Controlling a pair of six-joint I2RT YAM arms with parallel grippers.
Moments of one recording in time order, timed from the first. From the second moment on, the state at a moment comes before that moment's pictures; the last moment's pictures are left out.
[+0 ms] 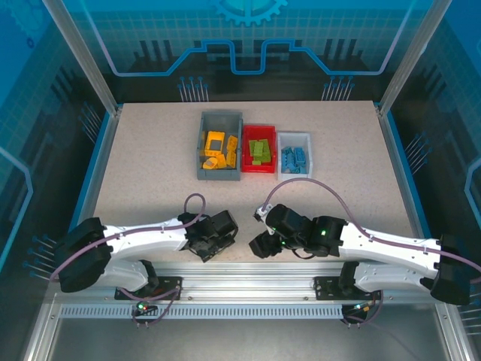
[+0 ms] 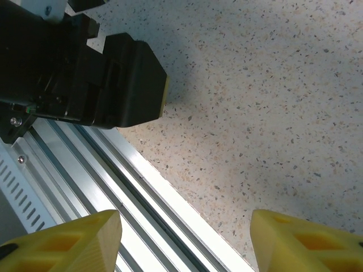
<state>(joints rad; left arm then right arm) -1.00 1.34 0.66 -0.63 -0.06 -1.62 1.14 1.06 0.75 -0.58 0.02 0.51</state>
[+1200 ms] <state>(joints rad) -0.67 2.04 1.85 -0.67 -0.08 -0.85 0.54 1.01 0.90 -0.39 0.09 0.59</state>
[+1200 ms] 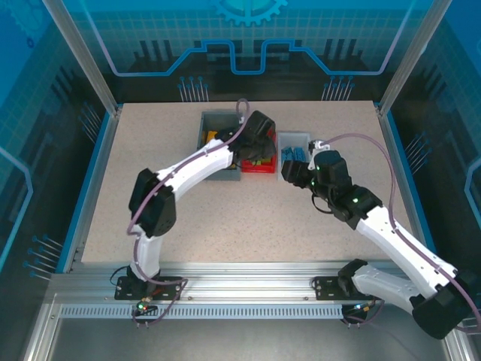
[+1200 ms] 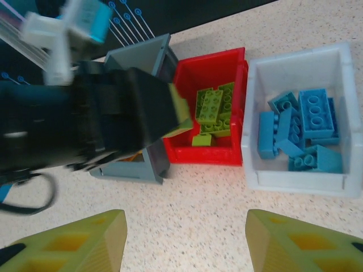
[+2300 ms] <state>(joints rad) -0.65 2.31 2.07 -0.83 -0.14 -0.74 0.52 1.07 0.90 -0.34 -0.01 0.64</state>
